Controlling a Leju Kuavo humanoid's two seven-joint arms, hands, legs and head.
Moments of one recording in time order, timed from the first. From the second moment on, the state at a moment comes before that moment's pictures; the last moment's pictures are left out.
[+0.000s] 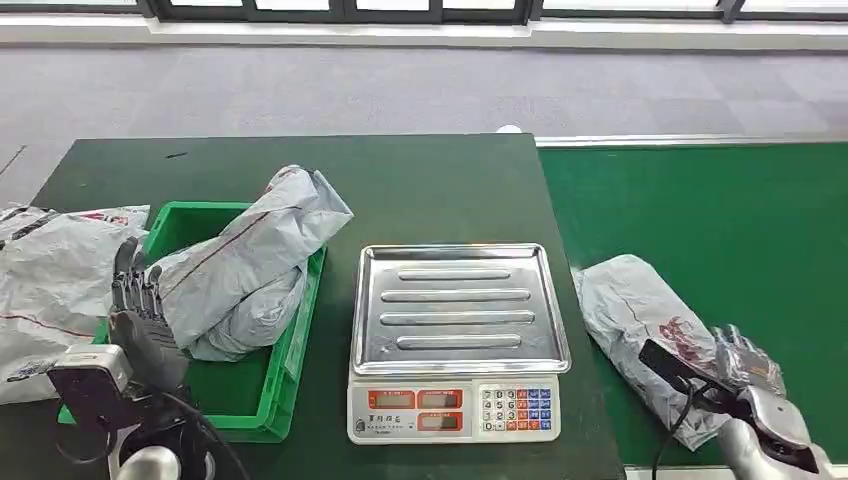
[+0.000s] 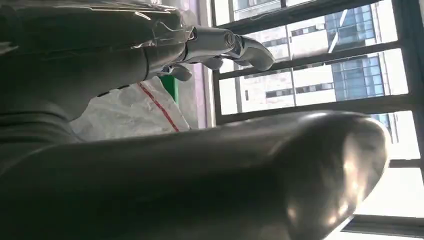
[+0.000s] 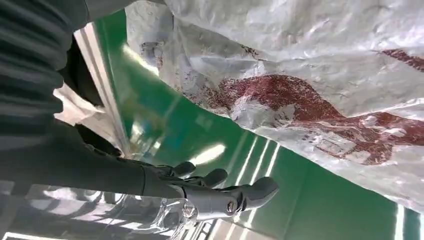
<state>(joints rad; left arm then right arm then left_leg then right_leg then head) 0.11 -0.08 -0.11 -1.89 -0.11 0.36 -0.37 -0.12 -0.37 -0.06 -1.04 1.13 -0.04 0.15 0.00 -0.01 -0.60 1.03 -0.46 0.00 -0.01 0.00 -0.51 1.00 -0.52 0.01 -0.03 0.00</state>
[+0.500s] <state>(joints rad) 0.12 -0.09 -0.11 -1.91 -0.13 0.36 -0.37 -0.14 -0.32 -0.06 -1.04 1.20 -0.11 0.16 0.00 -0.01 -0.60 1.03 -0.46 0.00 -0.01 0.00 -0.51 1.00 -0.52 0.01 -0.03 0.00</state>
